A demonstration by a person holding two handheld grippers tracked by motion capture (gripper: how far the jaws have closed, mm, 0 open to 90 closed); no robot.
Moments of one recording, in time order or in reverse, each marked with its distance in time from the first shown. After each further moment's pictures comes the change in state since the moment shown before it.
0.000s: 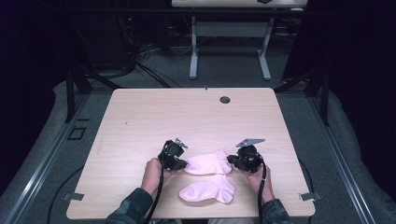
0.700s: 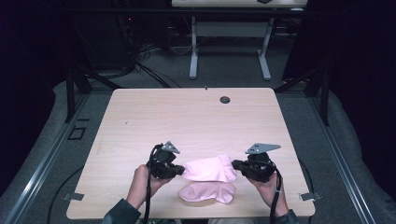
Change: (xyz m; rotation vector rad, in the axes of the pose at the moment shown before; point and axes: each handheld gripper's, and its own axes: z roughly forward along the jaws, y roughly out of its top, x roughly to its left) left arm -0.039 -0.020 -0.070 -0.074 -0.096 0.022; right arm 0.035 -0.001 -0.073 -0.053 0.045 -0.046
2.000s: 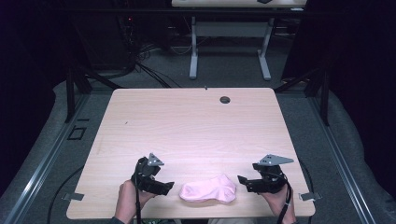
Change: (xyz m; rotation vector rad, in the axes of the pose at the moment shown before) left arm 0.014 -0.054 -0.006 -0.022 0.233 -0.082; right arm -0.014 -0.043 -0.012 -0.041 -0.071 0.034
